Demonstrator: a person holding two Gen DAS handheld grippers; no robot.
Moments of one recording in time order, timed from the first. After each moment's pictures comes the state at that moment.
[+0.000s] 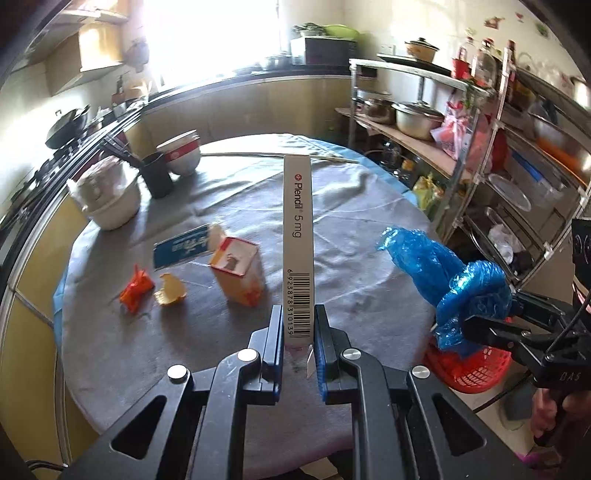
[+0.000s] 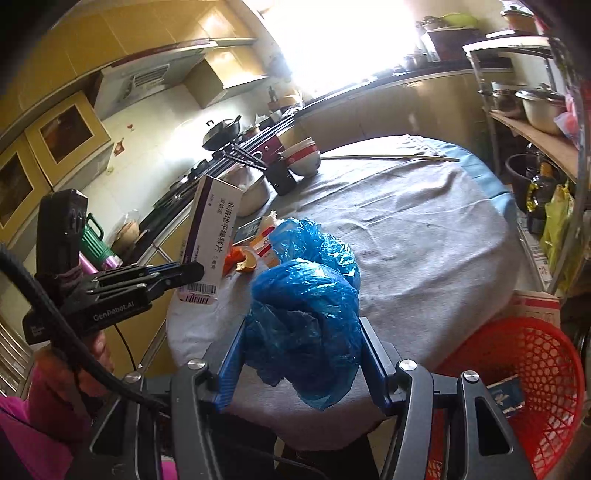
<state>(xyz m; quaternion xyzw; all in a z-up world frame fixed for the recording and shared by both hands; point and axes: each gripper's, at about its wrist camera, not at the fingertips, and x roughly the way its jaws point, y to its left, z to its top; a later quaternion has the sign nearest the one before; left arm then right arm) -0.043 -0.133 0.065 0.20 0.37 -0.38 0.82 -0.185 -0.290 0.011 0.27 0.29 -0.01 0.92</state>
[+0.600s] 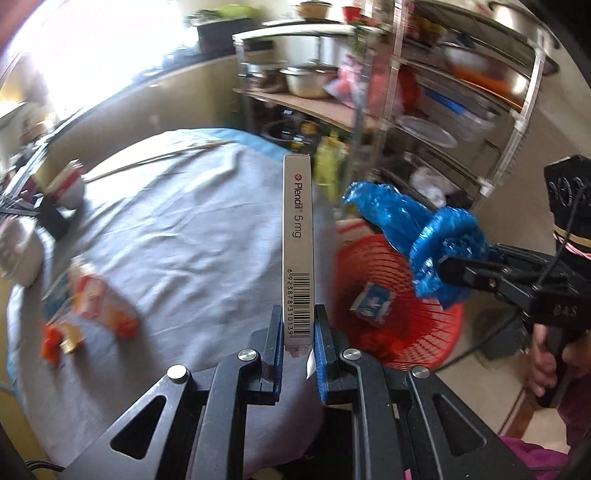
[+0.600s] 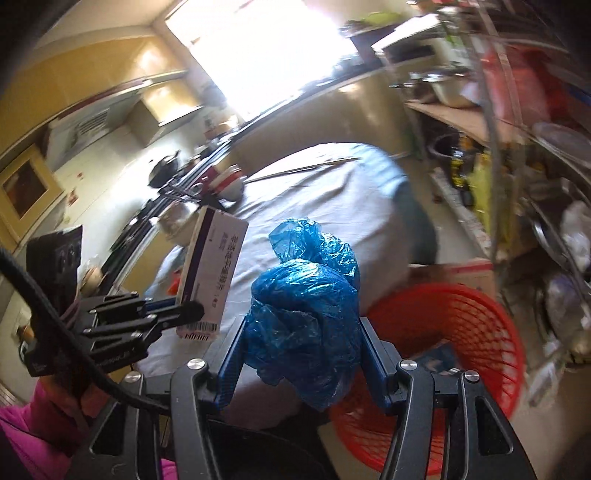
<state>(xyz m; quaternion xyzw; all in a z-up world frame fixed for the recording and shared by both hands) -0.115 -0.233 0.032 0.28 0.38 -0.52 0.71 -0.281 -0.362 -0.005 0.33 0.28 -0.13 0.89</state>
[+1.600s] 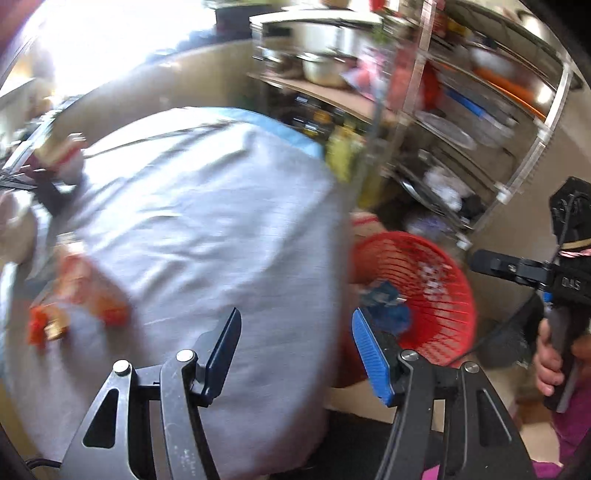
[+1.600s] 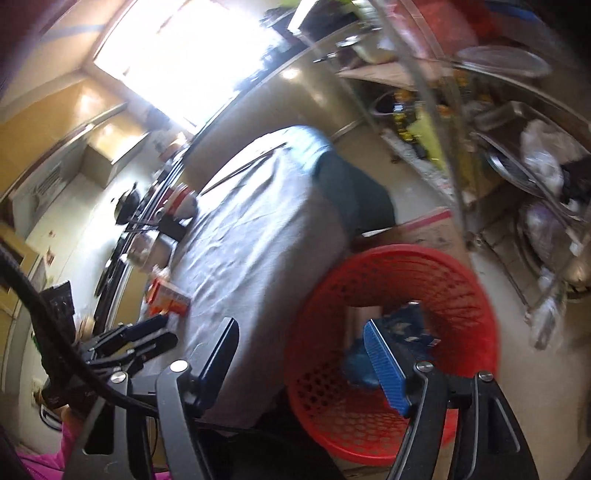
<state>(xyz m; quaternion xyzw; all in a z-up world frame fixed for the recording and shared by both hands) -0.089 -0.225 0.018 0.26 0.41 -0.47 0.74 -0.294 -0.408 -0.041 0.43 0.29 -0.15 0.84</state>
